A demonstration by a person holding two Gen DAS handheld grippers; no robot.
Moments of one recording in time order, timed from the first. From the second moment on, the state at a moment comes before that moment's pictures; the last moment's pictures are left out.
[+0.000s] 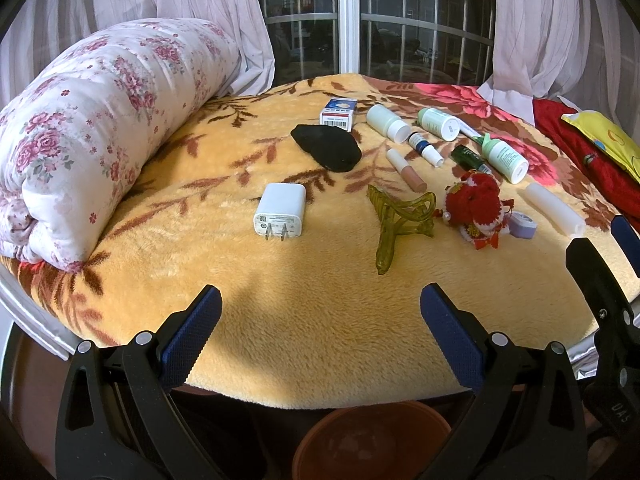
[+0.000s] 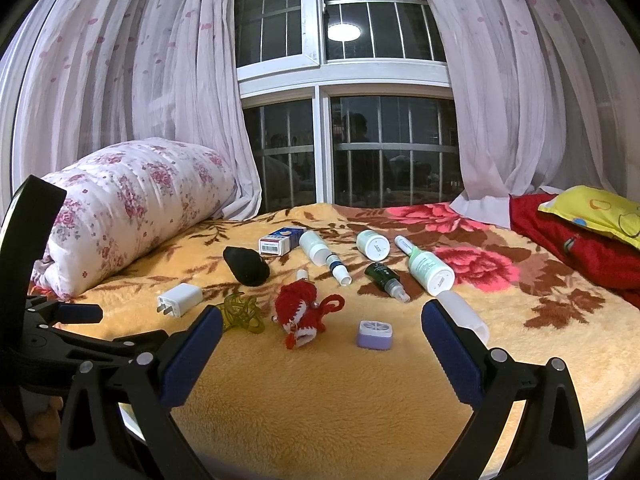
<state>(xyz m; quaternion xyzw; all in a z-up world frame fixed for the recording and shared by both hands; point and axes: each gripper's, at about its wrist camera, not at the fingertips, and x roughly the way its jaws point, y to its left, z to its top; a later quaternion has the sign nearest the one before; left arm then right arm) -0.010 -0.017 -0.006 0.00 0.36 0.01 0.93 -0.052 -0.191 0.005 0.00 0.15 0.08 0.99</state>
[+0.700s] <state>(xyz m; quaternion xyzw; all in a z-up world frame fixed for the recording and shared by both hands) 0.002 -0.015 -0.005 -0.01 0.36 -0.03 0.93 -0.053 -0.207 0.005 0.01 0.14 0.07 0.99</state>
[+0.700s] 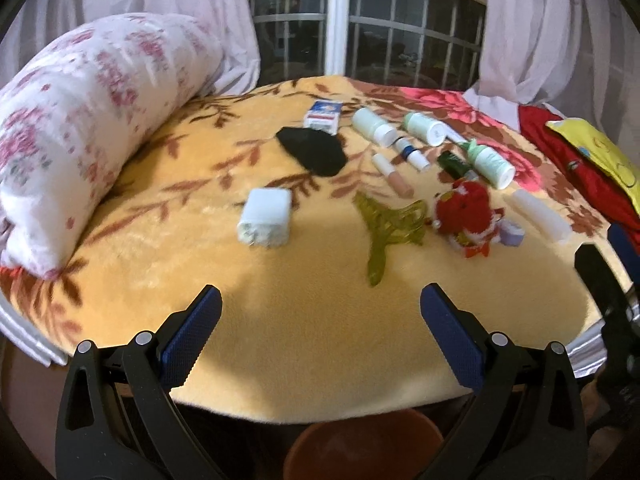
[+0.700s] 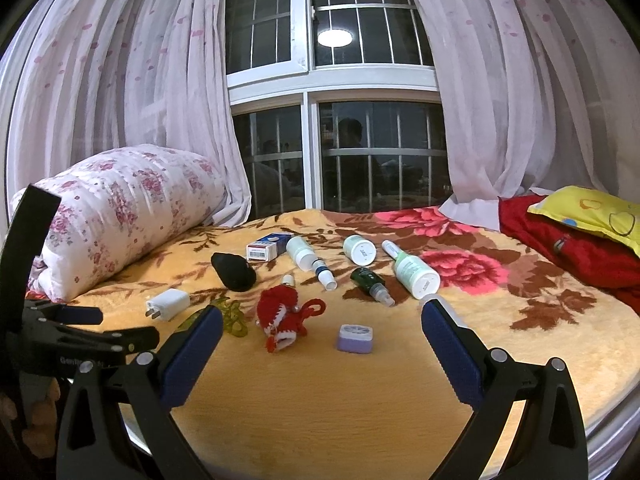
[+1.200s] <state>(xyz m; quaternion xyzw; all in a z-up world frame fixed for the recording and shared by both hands) 0.071 -0.064 -0.030 0.01 0.36 -0.06 0.93 -0.052 -0.236 0.005 0.04 0.13 0.05 0.99</state>
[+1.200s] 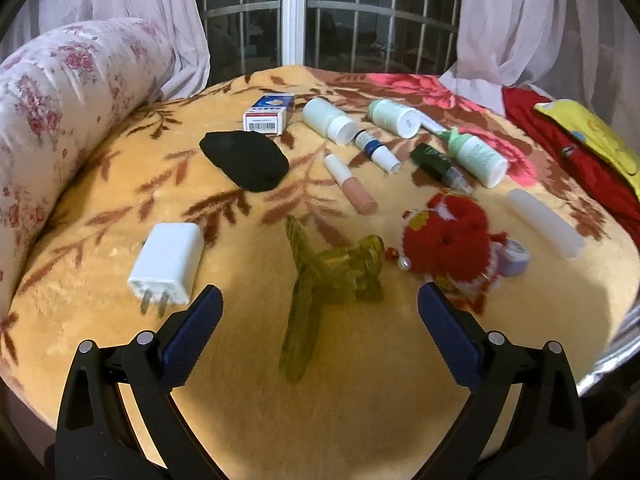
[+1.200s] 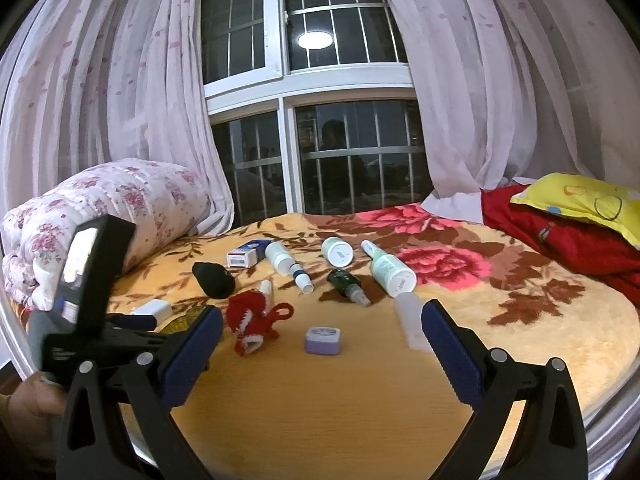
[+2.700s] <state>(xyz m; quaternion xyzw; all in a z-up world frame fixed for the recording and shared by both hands) -0.035 0.010 -0.011 -0.05 0.35 -0.09 0.93 0.056 -0.131 -0.010 -0.10 0.30 0.11 0.94</state>
